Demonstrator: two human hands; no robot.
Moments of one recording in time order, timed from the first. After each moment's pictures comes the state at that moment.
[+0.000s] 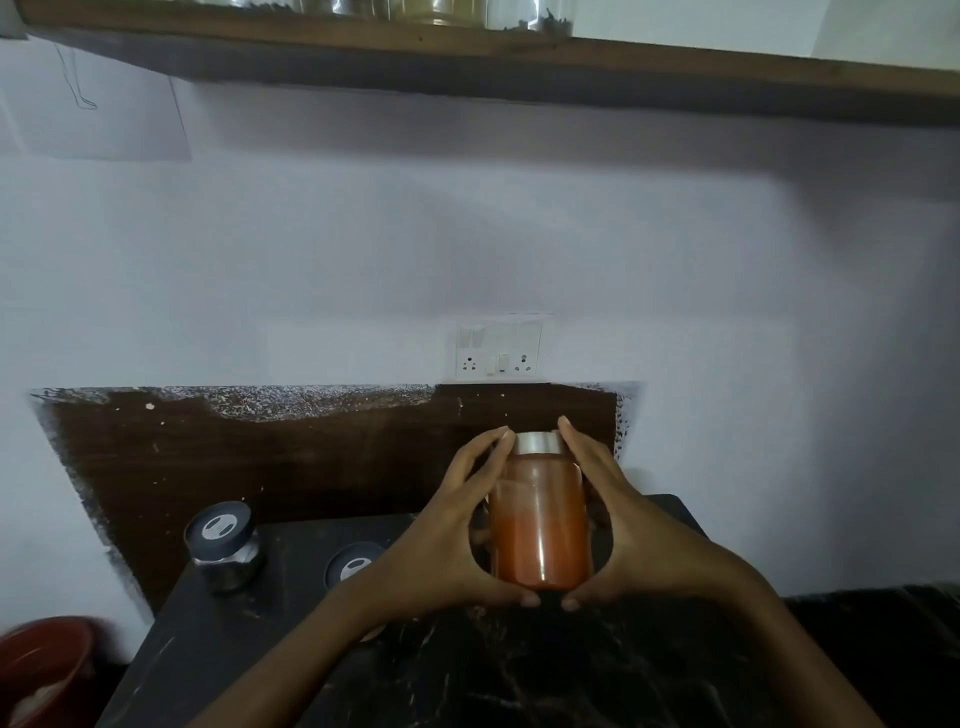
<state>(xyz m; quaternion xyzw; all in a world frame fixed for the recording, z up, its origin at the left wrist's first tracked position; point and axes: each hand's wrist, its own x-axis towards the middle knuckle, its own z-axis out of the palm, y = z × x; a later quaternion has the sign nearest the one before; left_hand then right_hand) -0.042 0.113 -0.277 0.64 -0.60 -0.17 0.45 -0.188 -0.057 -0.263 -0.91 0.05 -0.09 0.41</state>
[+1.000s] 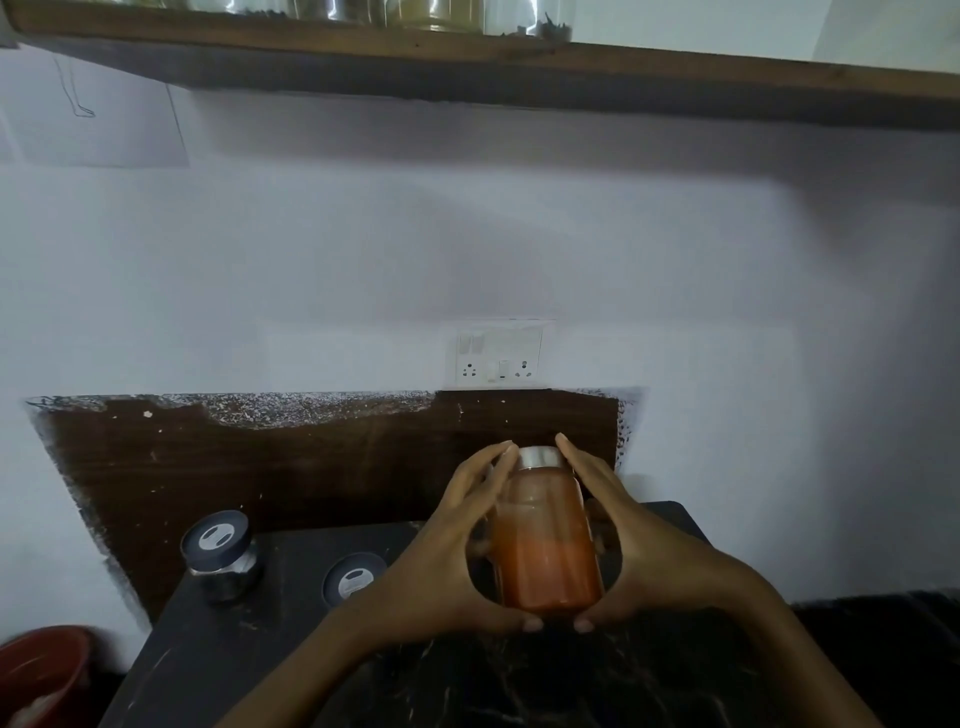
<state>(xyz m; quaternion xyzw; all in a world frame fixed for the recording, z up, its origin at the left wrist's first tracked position) -0.044 0.113 -0.278 0.62 -0.60 -0.18 0.47 -0.189 -0.065 -0.259 -0.89 0.04 -0.04 0.44</state>
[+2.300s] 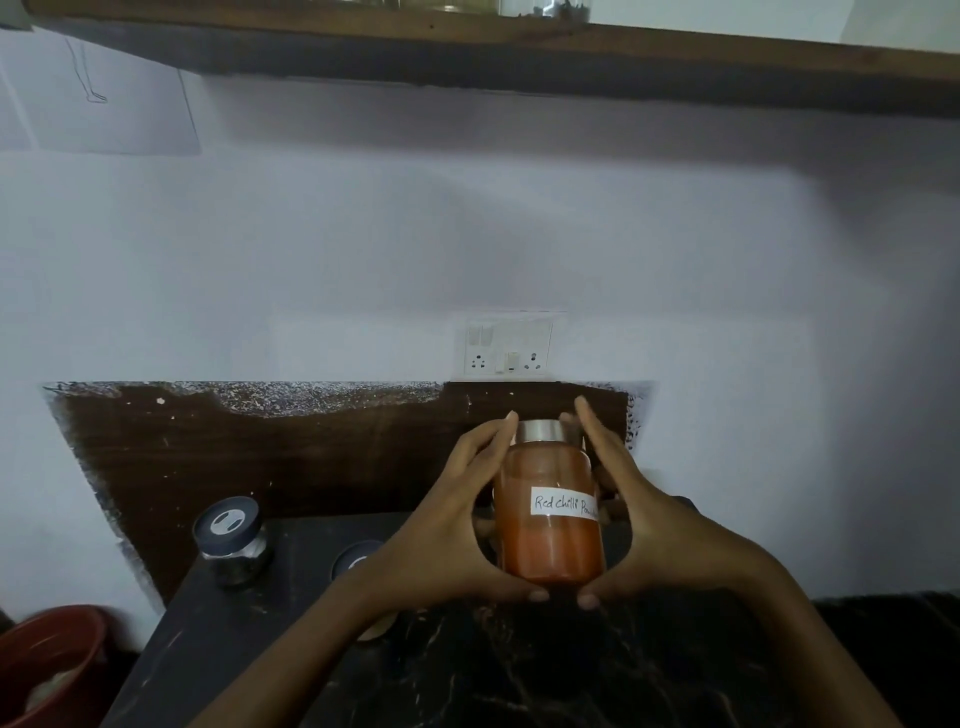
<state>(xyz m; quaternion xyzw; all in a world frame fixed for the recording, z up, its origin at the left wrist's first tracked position) -0.039 0.112 -0.266 0.62 -0.59 -0.18 0.48 -0.186 -0.064 -0.247 -0.89 0.03 -0.07 0.46</state>
